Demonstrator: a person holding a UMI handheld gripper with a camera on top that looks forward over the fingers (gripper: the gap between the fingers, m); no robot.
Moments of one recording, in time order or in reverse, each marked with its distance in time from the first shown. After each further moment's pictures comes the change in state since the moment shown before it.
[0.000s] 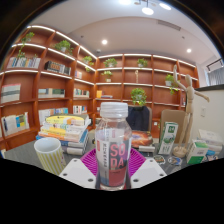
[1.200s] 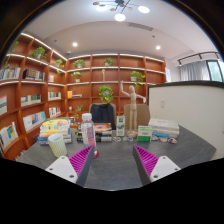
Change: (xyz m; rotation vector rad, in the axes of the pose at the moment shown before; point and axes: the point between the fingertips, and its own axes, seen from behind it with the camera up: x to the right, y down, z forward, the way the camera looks) arm 0.057 -0.019 -0.251 -0.058 0.328 0.115
